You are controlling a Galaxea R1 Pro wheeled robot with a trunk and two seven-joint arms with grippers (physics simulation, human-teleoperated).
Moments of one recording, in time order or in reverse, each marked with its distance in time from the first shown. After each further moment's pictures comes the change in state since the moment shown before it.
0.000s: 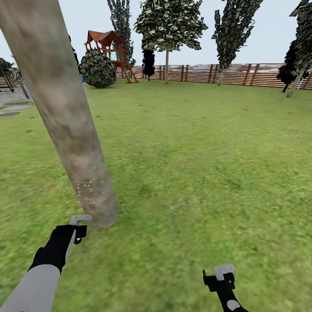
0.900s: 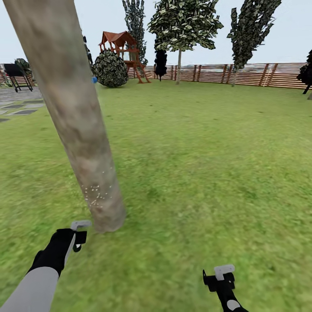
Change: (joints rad) left arm 0.009 0.013 -0.013 0.048 -0.001 0.025 -0.015; right arm 0.000 0.000 0.001 -0.001 0.001 0.000 0.003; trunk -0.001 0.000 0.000
